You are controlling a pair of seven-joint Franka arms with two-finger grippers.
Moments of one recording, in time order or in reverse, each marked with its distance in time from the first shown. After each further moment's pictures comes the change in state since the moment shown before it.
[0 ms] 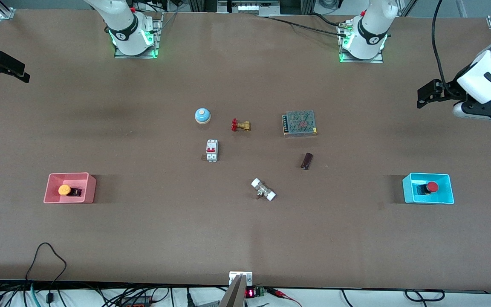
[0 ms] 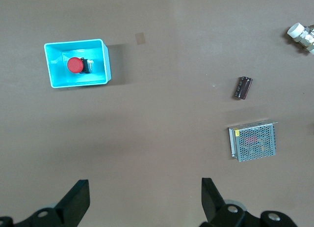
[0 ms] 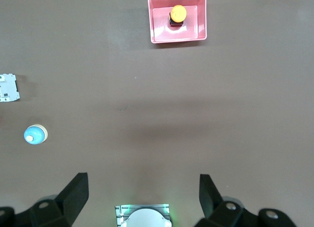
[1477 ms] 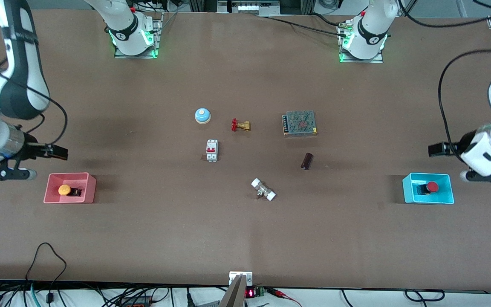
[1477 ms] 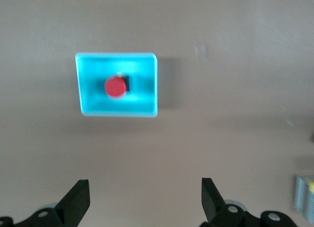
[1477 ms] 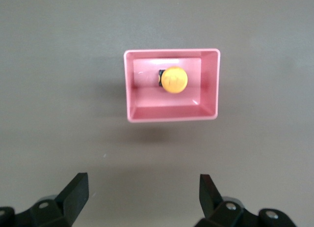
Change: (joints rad) left arm 0.134 0.402 0.023 0.144 0.079 0.203 0.061; right arm -0.041 0.477 0.005 -0.029 -0.001 0.536 -0.064
